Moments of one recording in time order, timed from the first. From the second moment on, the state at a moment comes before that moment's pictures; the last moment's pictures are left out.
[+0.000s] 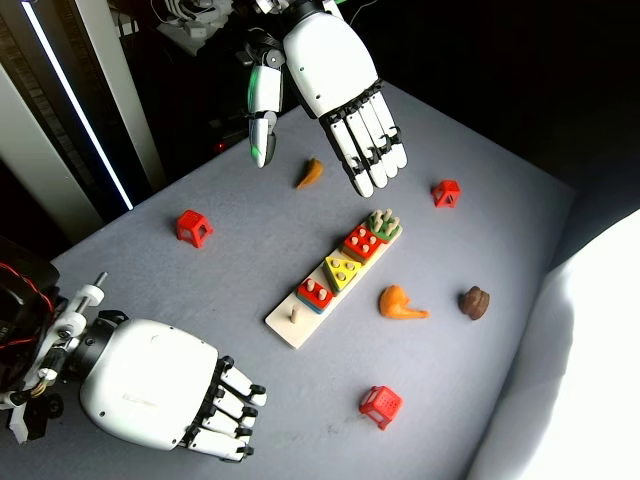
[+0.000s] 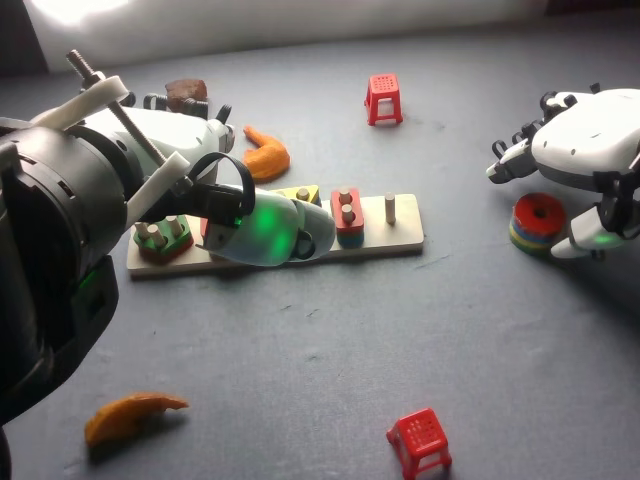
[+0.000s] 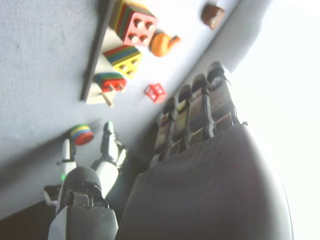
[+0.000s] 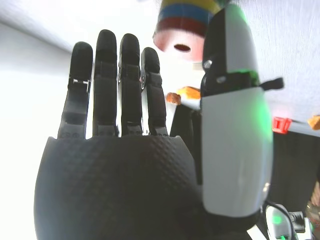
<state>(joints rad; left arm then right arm) 0.18 -0.94 0.53 1.14 1.13 -0.35 -0.49 -1.09 1.15 1.03 0.34 -2.04</state>
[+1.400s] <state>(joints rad) 0.18 -0.94 0.53 1.14 1.14 -0.35 -0.32 -1.12 1.15 1.04 0.23 -2.01</state>
